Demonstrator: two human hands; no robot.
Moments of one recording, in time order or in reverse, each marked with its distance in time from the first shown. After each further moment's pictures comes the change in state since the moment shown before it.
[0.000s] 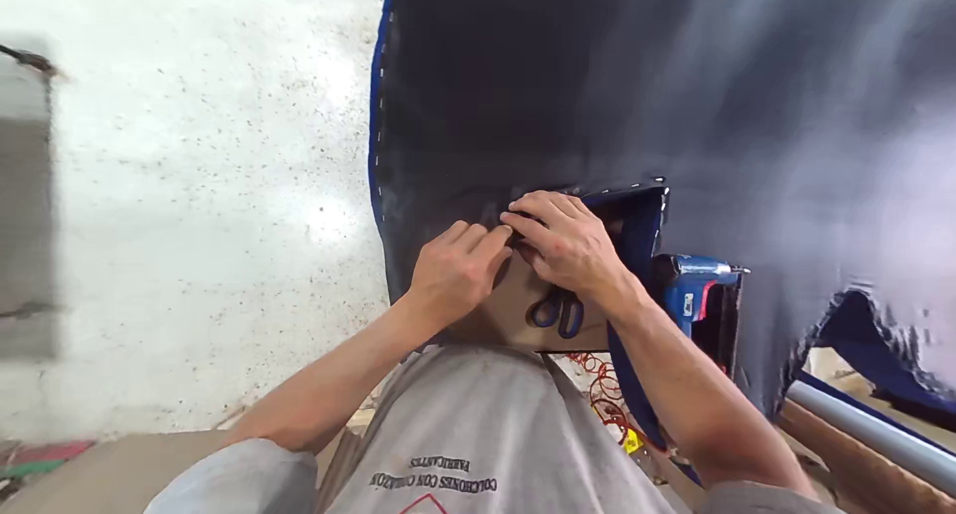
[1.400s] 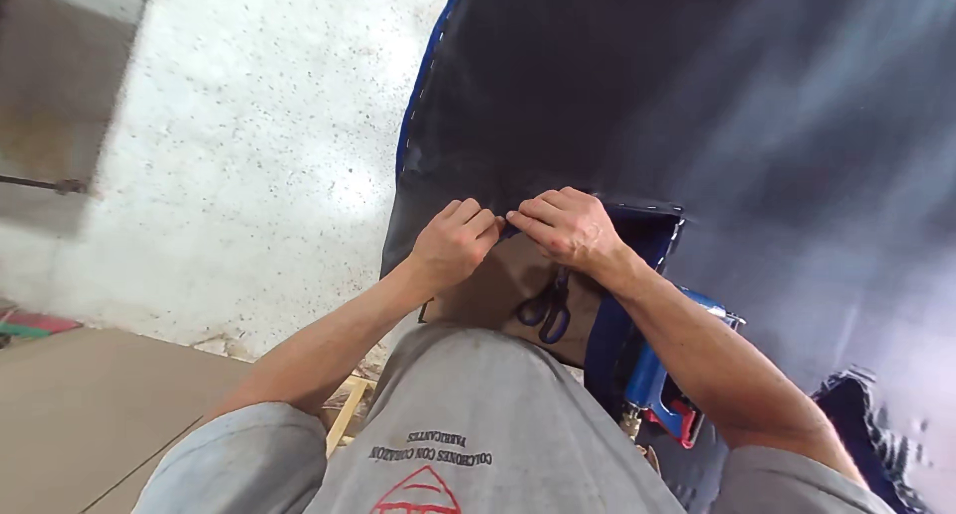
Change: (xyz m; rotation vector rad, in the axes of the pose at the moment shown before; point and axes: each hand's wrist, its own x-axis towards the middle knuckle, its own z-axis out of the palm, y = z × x) left_hand -0.021 0.007 0.019 0.289 0.060 0.121; right_hand 0.011 0.036 0.006 -0.019 0.026 -0.513
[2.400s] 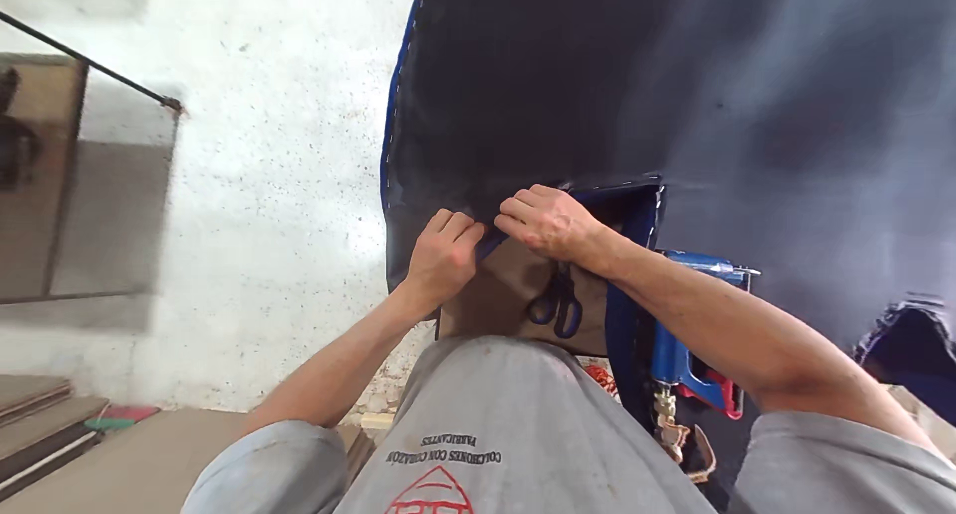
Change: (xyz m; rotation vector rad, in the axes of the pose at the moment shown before) left_hand 0.010 -0.001 0.000 -0.081 0.020 -0.108; right_hand 0.004 -0.006 -0.005 -0.088 -0.017 0.007
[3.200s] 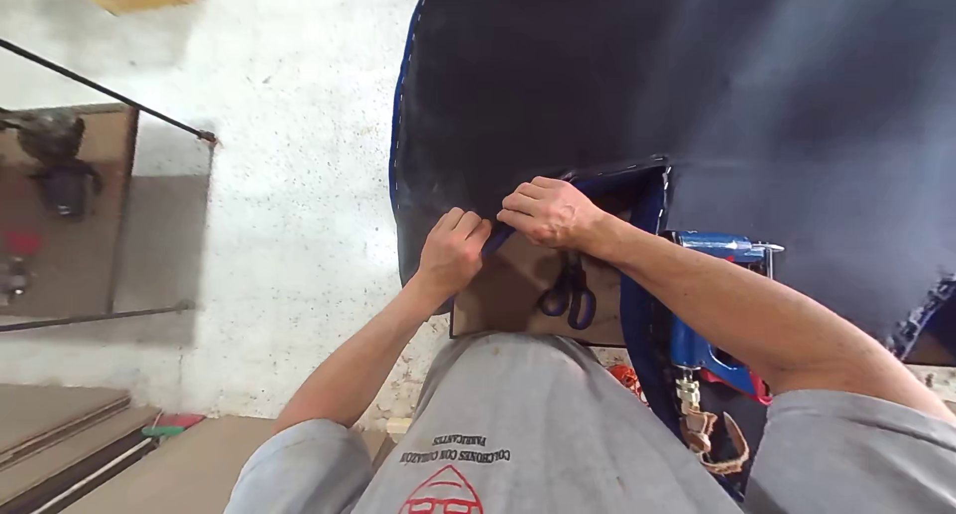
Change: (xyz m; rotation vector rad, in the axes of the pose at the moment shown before) left_hand -0.004 -0.003 0.004 0.071 -0.014 0.129; right_hand -0.010 0.001 0.015 0.013 0.134 -0.037
